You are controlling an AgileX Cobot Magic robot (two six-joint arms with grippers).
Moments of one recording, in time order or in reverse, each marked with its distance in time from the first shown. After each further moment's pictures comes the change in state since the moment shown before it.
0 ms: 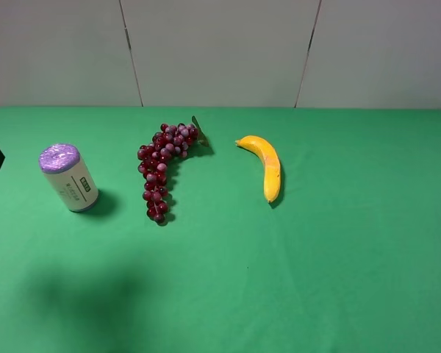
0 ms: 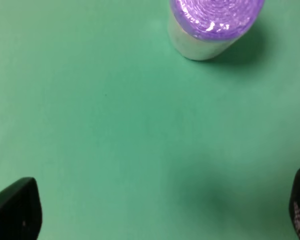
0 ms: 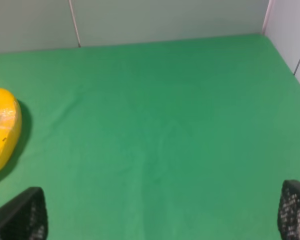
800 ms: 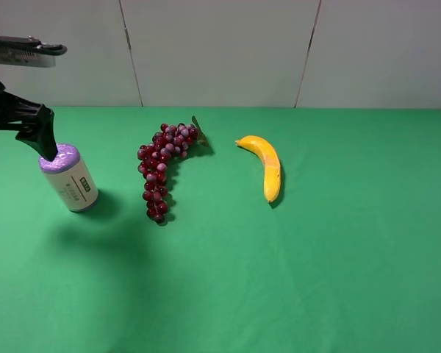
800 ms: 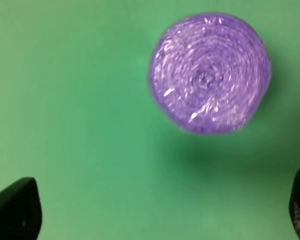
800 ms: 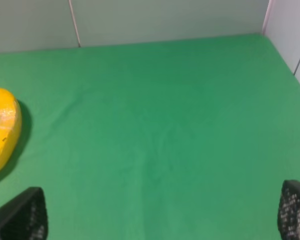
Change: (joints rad) left arm -0.044 0.396 -0.172 -0.001 -0.062 0.005; right arm 0.000 0.000 0.000 0.000 0.000 0.000
